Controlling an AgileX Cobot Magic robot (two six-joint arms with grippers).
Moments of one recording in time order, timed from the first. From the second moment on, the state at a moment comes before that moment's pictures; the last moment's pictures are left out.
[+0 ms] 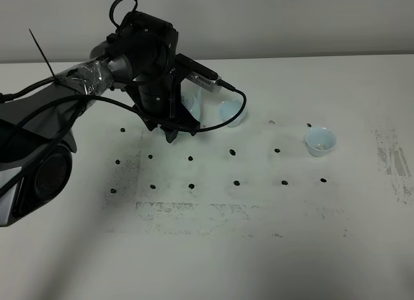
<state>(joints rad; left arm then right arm) -0.44 2.48 -2.17 0.10 1.19 0.19 0.08 -0.01 -0.49 0.19 1.07 -0.08</state>
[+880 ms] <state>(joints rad) -0.44 2.48 -2.20 0.10 1.19 0.22 0.08 -0.01 -0.49 0.19 1.07 -0.08</state>
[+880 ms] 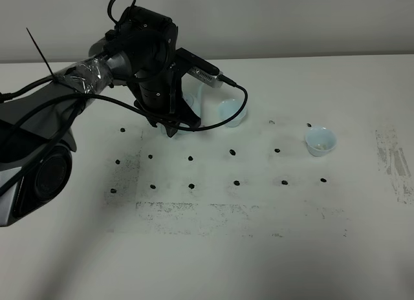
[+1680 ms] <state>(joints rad) -0.44 2.49 -2.20 0.09 1.16 0.24 0.08 -0.01 -0.49 0.19 1.07 -0.08</state>
